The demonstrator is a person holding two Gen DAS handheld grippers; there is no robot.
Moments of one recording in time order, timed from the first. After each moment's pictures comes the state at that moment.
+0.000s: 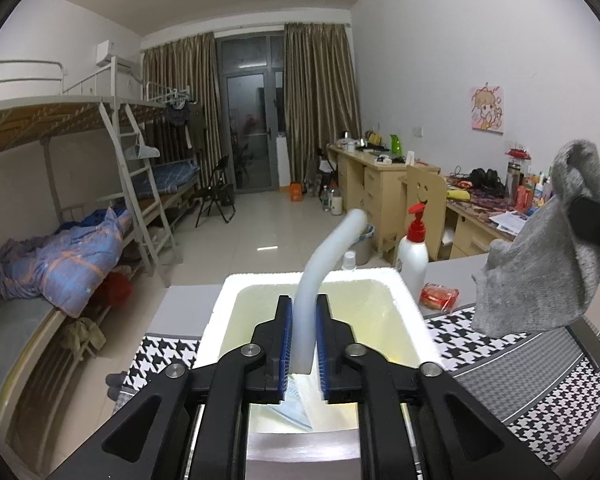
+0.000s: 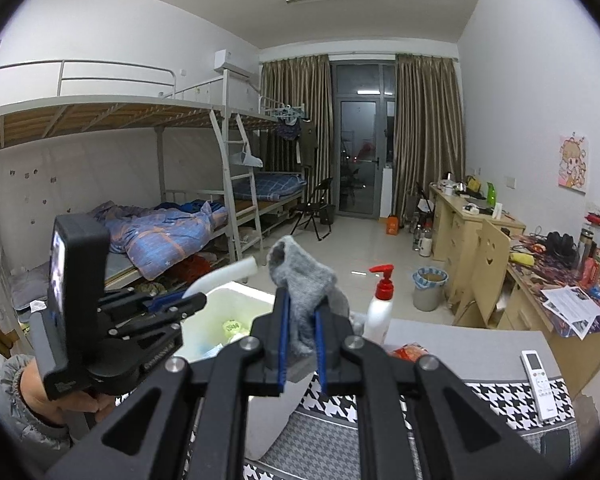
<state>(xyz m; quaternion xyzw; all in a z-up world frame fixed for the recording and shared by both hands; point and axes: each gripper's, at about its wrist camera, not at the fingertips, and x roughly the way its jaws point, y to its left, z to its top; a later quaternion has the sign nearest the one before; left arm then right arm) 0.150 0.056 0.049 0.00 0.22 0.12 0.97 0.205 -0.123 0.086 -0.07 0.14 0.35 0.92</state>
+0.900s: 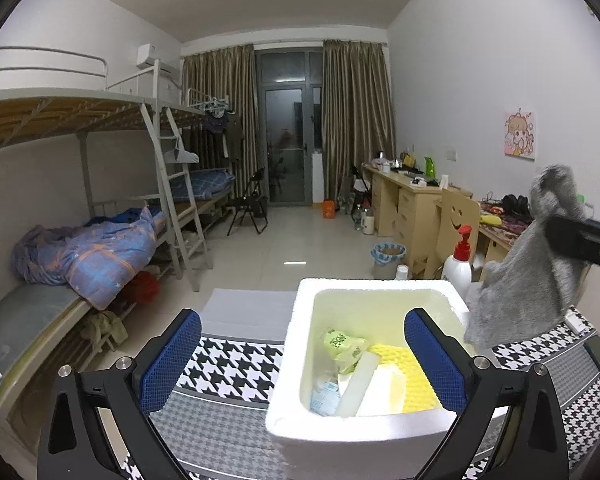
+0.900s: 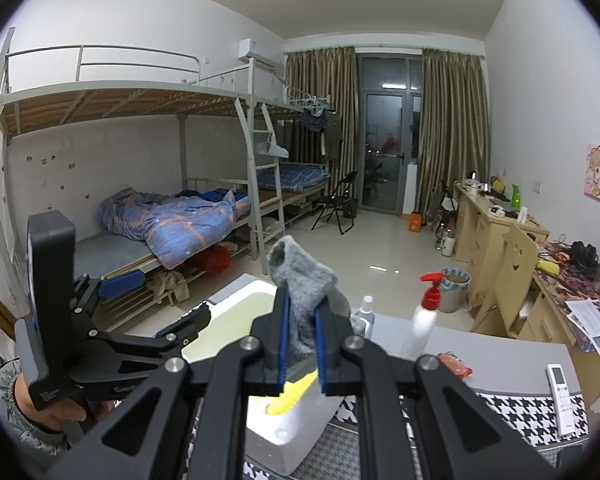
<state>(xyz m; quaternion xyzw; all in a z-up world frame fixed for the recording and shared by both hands) 0.114 0.090 0.056 -0.02 0.18 0.18 0.97 0.207 -0.083 0.082 -0.08 0.15 0.39 0.90</state>
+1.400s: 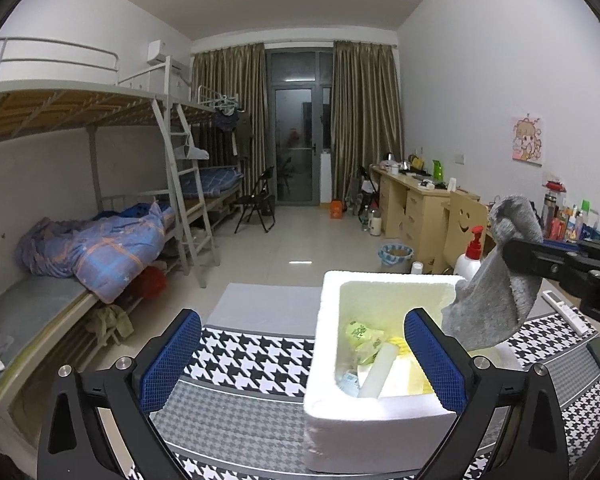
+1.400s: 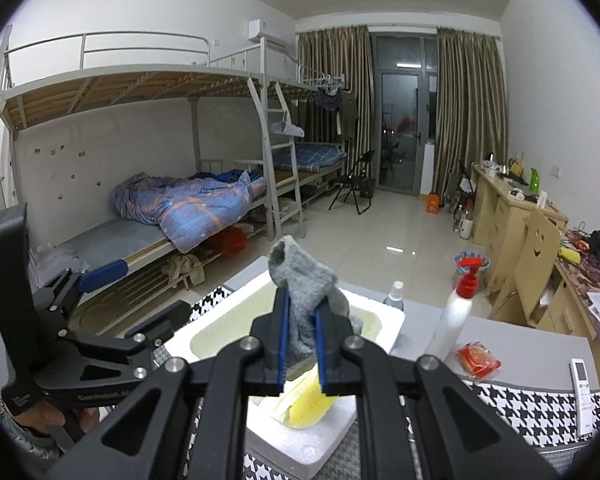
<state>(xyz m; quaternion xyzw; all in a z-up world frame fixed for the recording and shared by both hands) 0.101 0.108 0.050 -0.04 0.18 0.19 0.96 0.217 -0.056 0.069 -0.09 0.20 0.42 0.88</state>
